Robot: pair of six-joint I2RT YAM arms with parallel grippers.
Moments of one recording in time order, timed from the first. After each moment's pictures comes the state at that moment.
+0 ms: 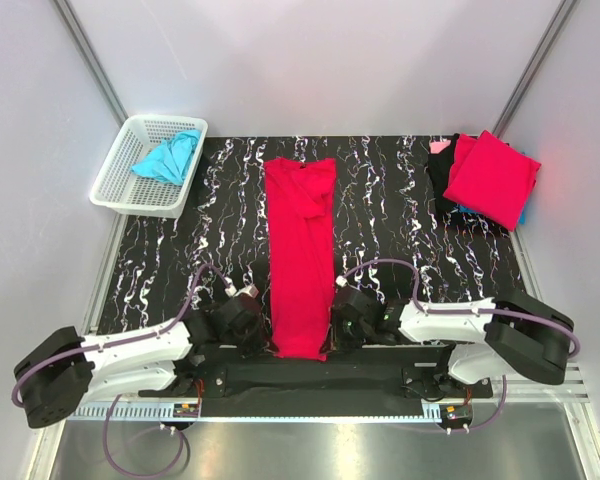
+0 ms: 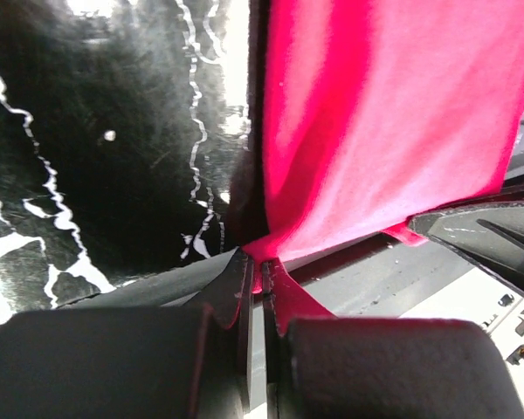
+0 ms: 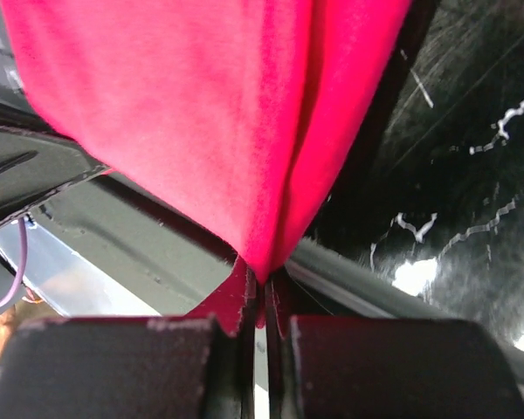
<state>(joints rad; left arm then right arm) -0.97 0.97 0.25 -0.26 0.11 -1.23 1.09 1.37 0.47 -0.06 -0.17 1.12</state>
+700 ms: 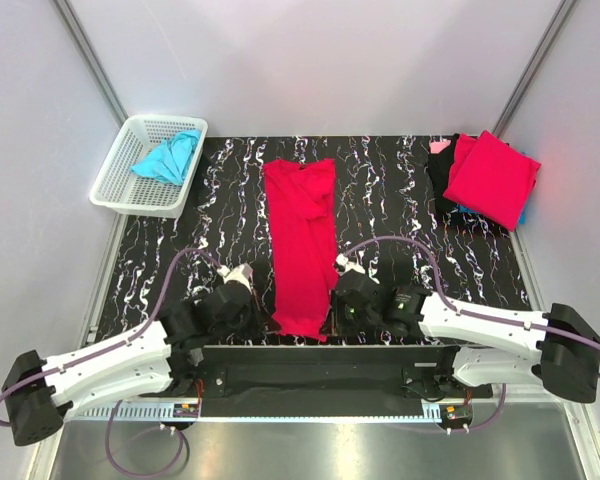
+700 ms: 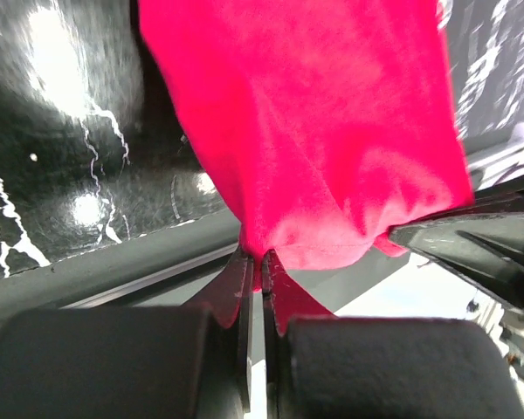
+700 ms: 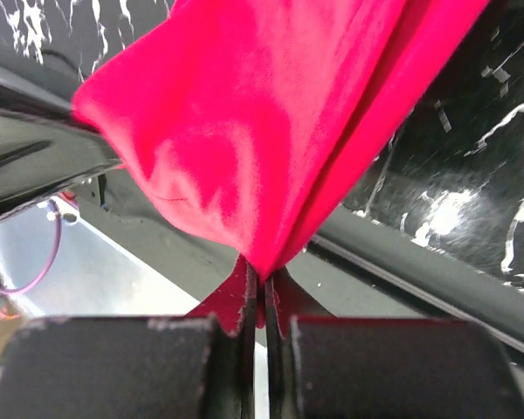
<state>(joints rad) -0.99 0.77 0.42 -0.44 0.01 -1.19 1.10 1.16 0.67 -0.38 -0.04 1.01</state>
